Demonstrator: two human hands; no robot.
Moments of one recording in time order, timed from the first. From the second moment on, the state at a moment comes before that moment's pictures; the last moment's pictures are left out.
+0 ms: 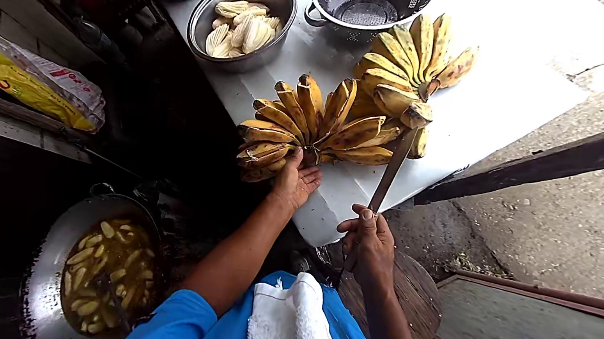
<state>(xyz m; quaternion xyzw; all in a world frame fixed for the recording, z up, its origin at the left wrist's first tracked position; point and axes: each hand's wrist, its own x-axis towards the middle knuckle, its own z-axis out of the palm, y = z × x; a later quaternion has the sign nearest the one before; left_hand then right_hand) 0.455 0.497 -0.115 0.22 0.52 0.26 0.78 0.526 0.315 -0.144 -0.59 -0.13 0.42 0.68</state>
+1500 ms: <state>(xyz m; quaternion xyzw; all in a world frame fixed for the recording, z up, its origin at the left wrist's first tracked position) 0.440 0.599 -0.055 0.44 0.57 0.21 0.66 0.520 0.318 -0.119 -0.61 -0.39 0.35 0.59</state>
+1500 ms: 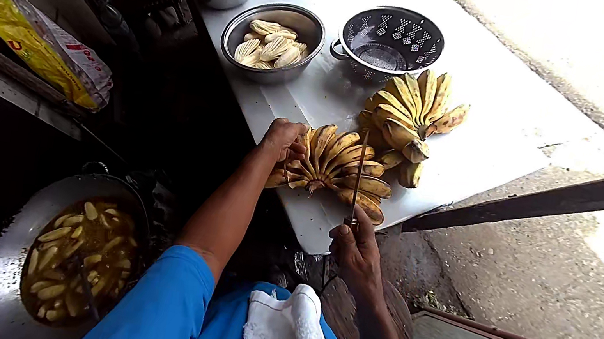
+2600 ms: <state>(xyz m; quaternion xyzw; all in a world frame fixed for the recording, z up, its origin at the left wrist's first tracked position) 0.404 0.555 -0.093 0.52 0.40 0.35 0.67 0.507 0.441 -0.125 -0.46 -0.33 0.55 0.61</state>
